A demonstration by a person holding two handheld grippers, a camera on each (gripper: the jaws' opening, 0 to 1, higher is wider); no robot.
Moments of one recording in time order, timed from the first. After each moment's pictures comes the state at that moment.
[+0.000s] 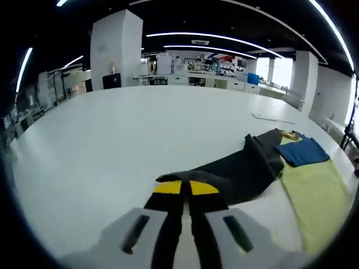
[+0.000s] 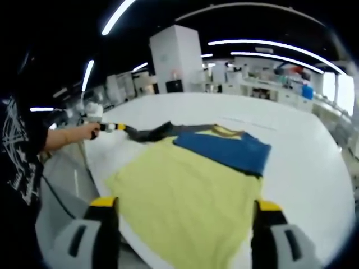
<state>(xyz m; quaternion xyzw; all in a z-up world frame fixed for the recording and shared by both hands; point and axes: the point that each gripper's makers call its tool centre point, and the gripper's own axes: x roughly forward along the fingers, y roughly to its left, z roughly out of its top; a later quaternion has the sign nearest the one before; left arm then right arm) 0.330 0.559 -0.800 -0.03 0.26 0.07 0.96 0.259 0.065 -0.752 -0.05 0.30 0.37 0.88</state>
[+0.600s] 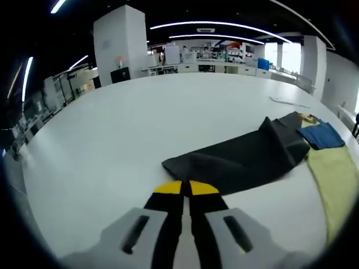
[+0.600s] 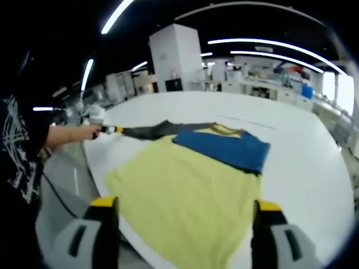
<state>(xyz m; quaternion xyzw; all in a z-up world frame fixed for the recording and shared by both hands) 0.322 0.592 -0.820 0.01 0.30 0.10 0.95 0.256 0.062 -0.754 -0.05 0.31 0.37 0.87</state>
